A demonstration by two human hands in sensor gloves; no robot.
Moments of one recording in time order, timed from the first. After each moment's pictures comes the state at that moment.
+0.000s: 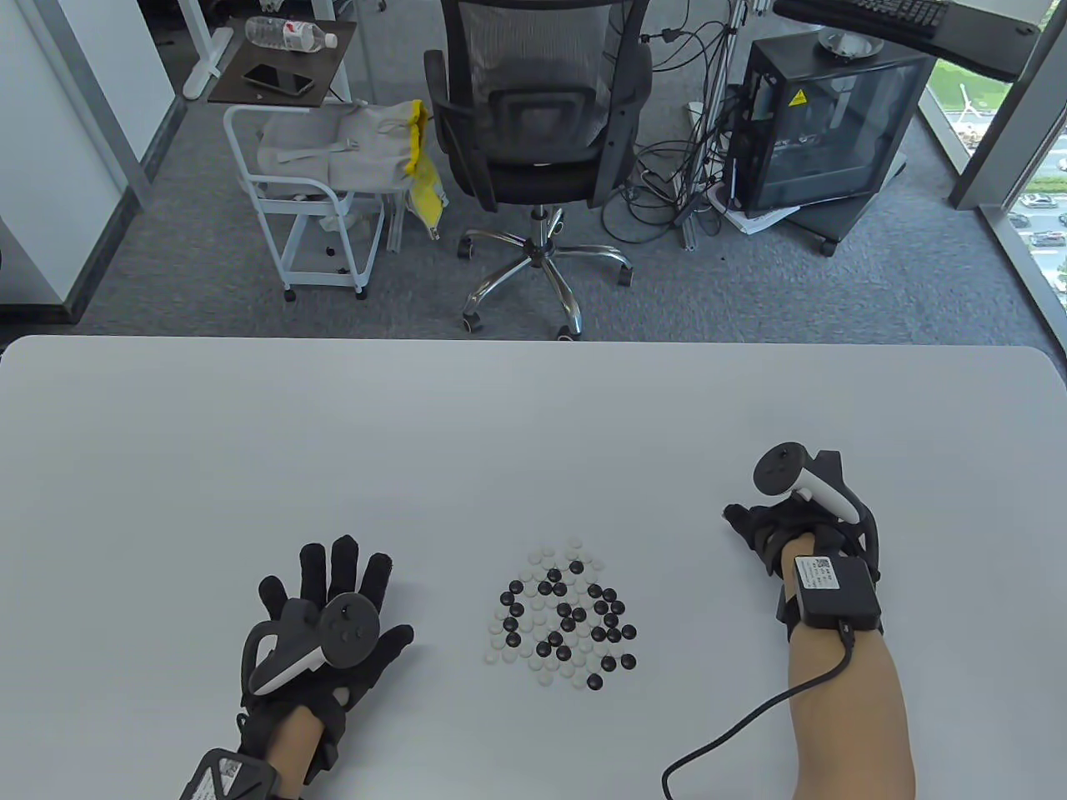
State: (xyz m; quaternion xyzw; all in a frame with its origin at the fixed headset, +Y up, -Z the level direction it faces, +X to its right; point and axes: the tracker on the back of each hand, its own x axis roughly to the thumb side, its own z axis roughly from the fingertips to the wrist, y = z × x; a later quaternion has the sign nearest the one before) left_hand -0.245 -0.772 -0.272 -0.15 -0.11 0.06 0.98; right_hand 0.284 -0.765 -0.423 -0.08 0.31 0.94 0.11
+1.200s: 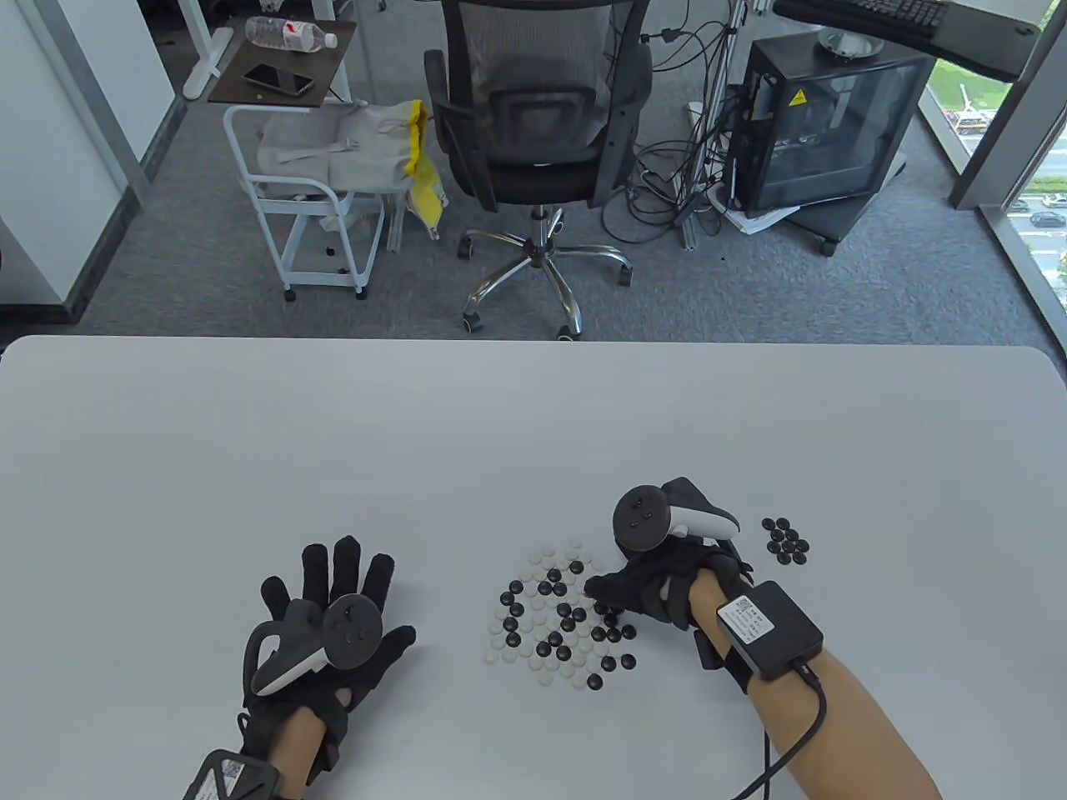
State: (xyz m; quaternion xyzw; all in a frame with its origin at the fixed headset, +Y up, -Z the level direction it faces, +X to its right) left_hand -0.242 -0.773 -0.273 -0.15 -0.11 0.06 0.98; right_hand 0.124 -0.764 -0.377 0.26 0.41 0.87 0.12
